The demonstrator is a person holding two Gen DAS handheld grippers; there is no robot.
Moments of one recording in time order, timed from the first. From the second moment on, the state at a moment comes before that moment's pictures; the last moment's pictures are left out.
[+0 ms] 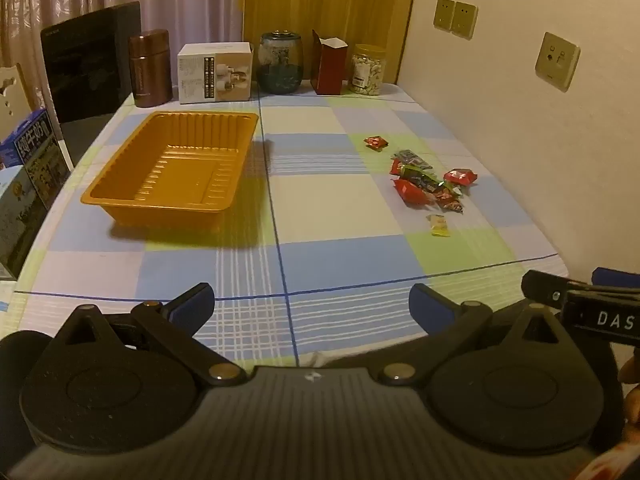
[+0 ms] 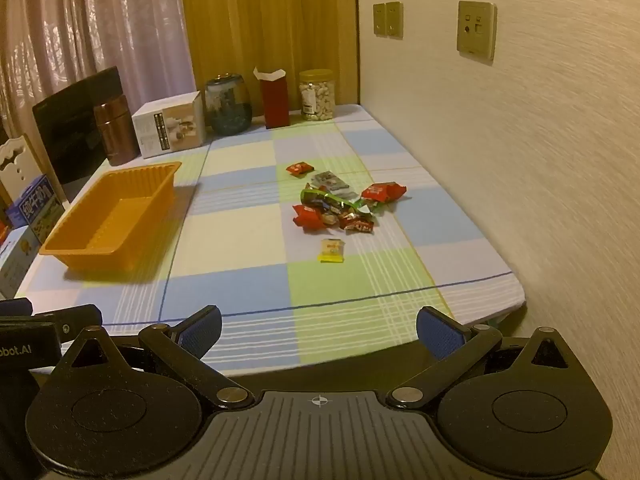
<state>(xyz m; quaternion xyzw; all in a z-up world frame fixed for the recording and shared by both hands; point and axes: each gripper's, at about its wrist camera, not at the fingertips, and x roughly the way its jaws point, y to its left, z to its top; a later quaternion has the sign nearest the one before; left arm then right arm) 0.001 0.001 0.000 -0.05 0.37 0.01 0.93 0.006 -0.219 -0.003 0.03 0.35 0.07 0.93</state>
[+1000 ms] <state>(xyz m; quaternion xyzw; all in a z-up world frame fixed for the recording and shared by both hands) -0.001 -0.002 0.002 -0.05 0.37 0.00 0.93 0.004 -0.221 -0.002 0.03 0.35 0.07 0.93</state>
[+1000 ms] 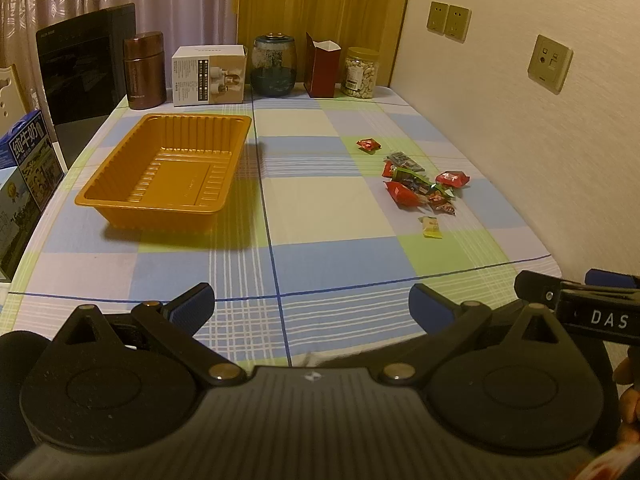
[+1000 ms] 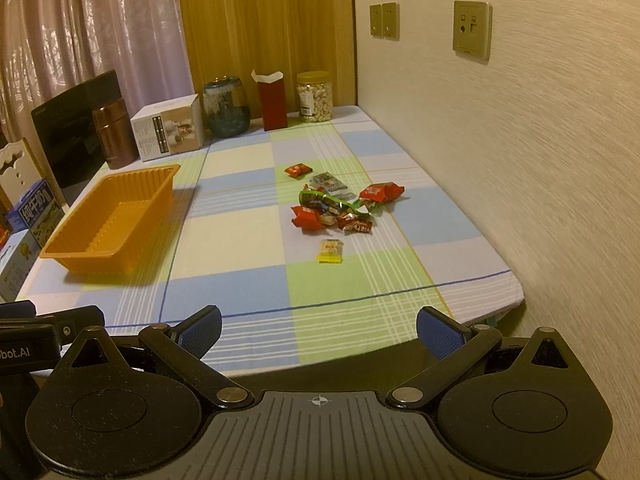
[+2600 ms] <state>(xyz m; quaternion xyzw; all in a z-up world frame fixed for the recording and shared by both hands) -0.002 -0.001 0.002 -0.05 0.37 0.00 0.93 0.004 -0.220 -0.001 0.03 0.35 0.07 0.93</state>
